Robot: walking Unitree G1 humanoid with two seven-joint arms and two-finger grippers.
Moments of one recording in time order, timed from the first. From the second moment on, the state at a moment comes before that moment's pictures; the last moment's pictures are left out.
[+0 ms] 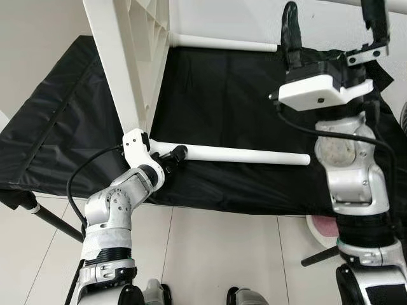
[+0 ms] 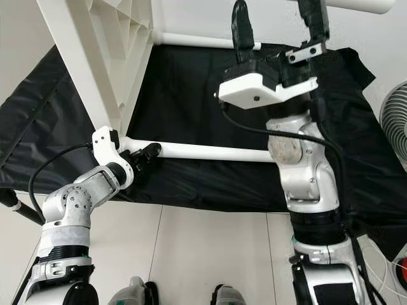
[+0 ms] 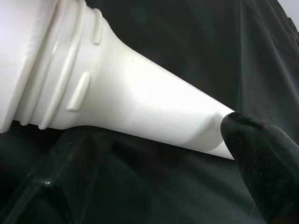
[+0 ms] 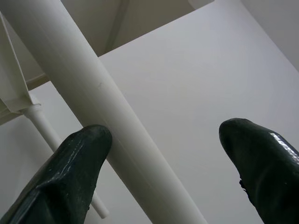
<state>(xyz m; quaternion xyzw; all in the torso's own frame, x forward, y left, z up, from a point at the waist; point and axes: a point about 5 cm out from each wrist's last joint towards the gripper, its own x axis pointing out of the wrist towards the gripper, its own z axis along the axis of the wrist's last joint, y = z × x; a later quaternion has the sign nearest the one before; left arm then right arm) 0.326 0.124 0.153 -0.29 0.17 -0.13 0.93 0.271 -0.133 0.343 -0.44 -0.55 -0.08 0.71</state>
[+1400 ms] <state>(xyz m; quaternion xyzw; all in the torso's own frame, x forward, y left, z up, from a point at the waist) 0.336 0.118 0.156 -0.28 0.16 -0.14 0.93 0.296 -0.114 0.407 -0.59 -0.46 0.10 0.65</state>
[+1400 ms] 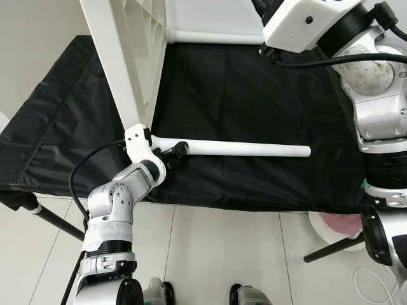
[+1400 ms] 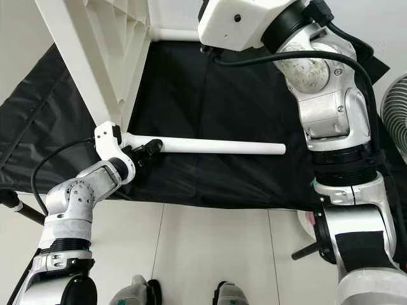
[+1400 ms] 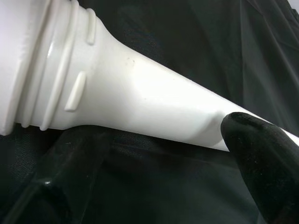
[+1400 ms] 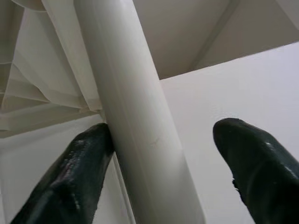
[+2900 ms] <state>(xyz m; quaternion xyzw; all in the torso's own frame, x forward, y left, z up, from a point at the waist) 0.374 0.091 0.190 -0.33 0.14 -0.14 0.92 0.293 -0.180 0.414 -0.53 -0.39 -0.02 0.75</state>
